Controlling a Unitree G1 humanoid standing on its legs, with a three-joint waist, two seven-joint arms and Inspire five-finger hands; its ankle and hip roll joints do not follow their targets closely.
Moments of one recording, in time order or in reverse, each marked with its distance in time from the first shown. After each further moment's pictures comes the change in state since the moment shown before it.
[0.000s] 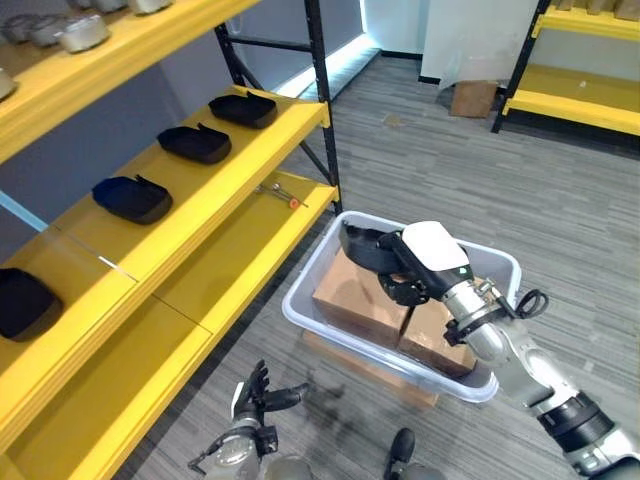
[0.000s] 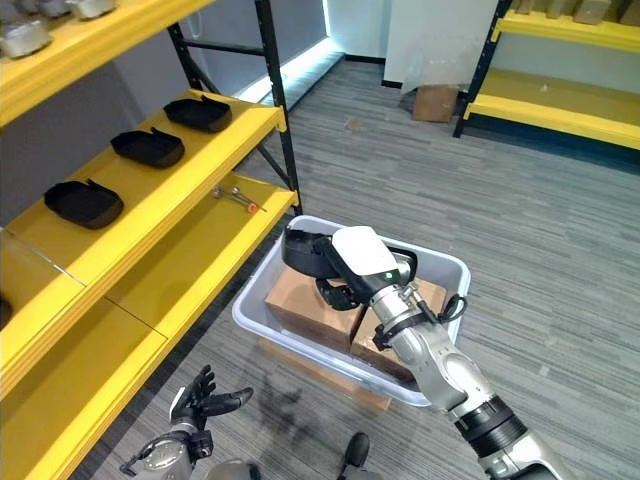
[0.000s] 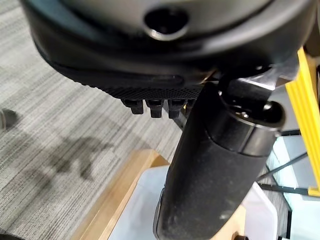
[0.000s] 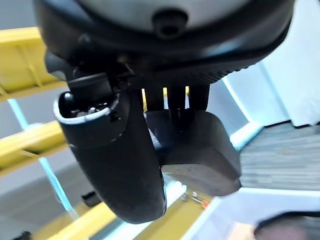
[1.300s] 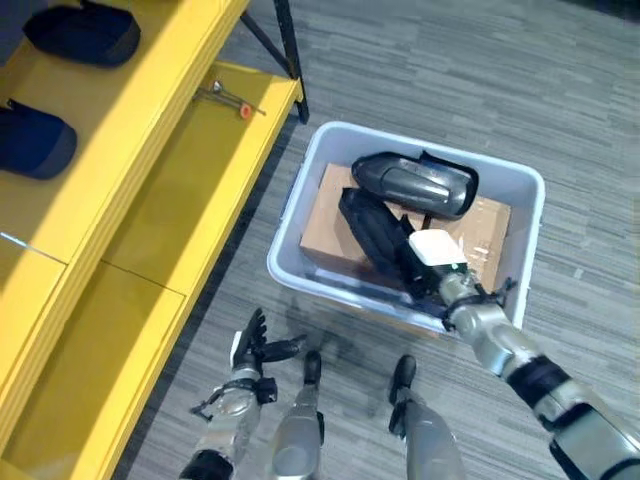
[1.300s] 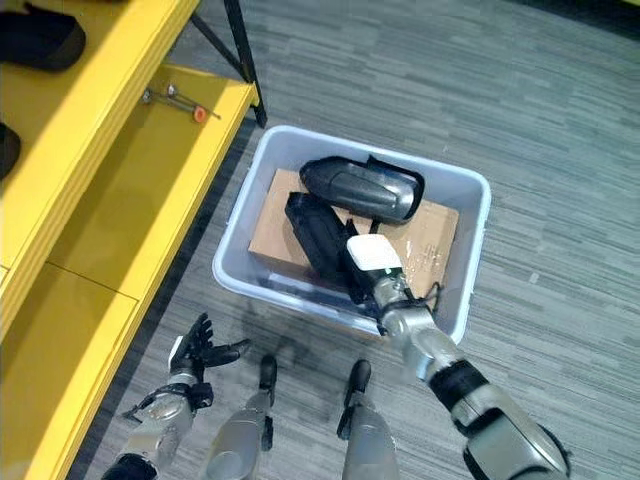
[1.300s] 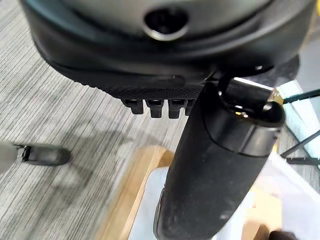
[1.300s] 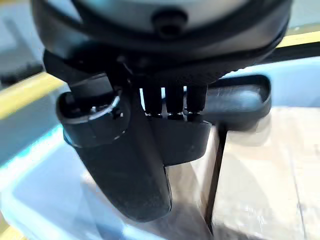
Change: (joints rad) left arm -0.136 0.073 0.004 0.001 -0.032 -0.038 0.046; right arm -0.166 0.074 0.114 0.419 -0.057 0.099 -0.050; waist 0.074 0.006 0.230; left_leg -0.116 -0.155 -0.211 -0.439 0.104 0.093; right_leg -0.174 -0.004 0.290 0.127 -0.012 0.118
